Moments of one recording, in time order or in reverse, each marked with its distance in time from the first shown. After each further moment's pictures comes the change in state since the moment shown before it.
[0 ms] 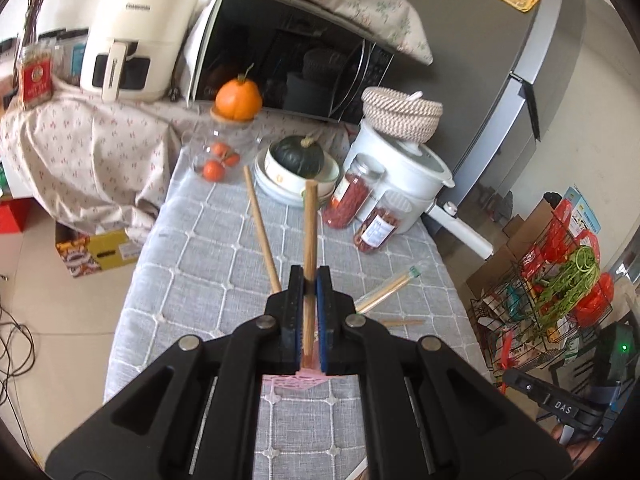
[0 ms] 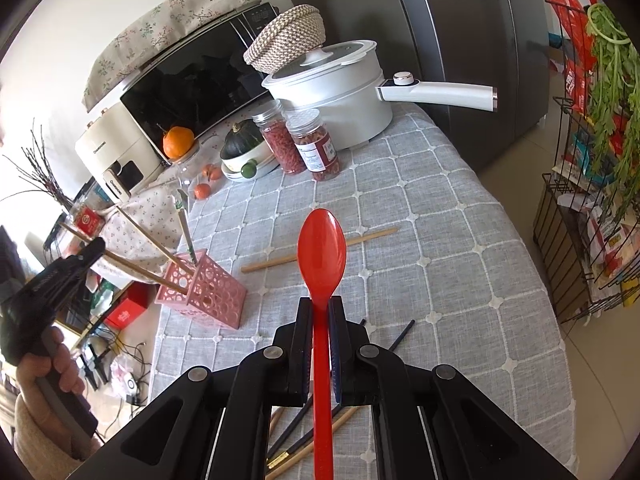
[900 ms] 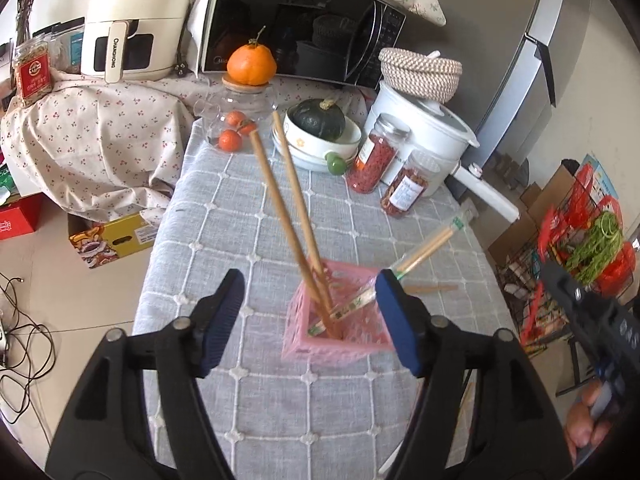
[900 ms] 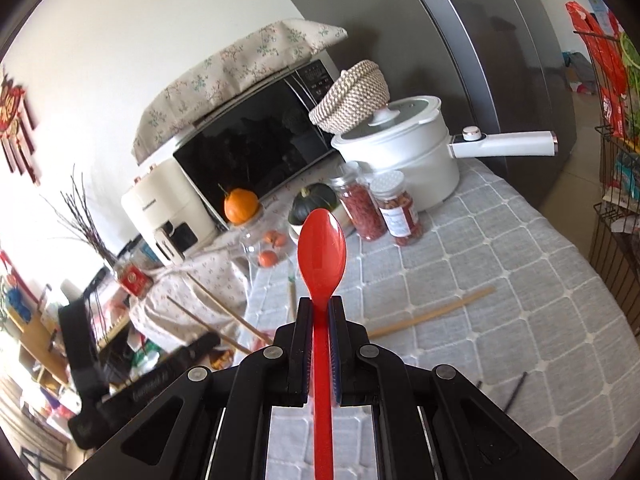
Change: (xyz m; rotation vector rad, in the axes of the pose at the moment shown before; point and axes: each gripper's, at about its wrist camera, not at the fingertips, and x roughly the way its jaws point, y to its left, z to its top) left arm 0.011 0.018 -0.012 0.067 0.107 0.066; right arm 0.015 0.083 0.015 0.066 -0.280 0.158
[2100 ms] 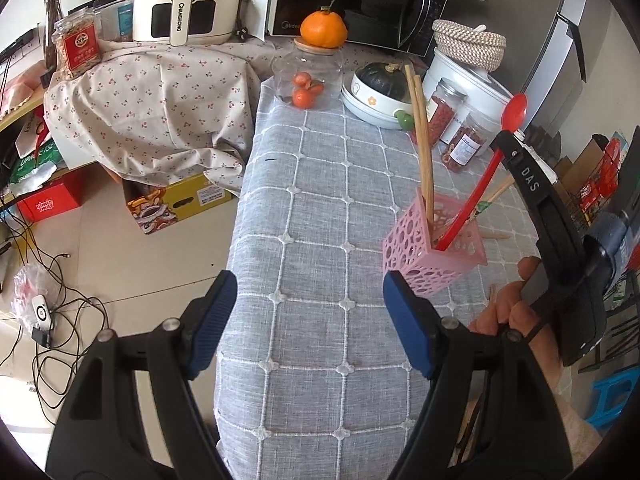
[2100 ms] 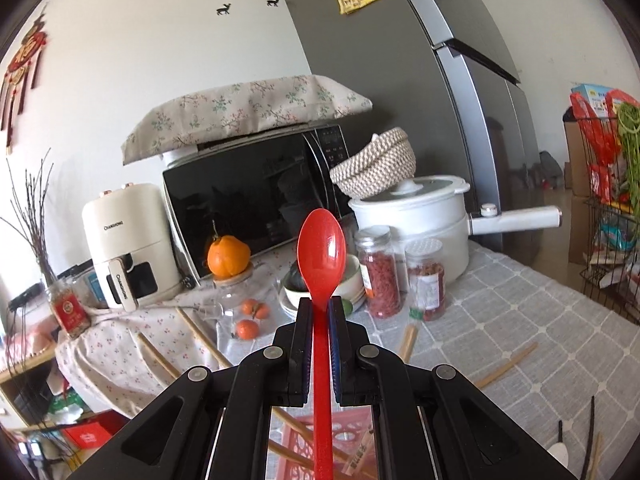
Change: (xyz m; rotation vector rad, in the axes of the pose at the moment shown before) left arm -0.029 0.072 -0.025 0.008 0.119 0.126; right arm 0.097 0.106 -0.052 -0.138 -0.367 -0.224
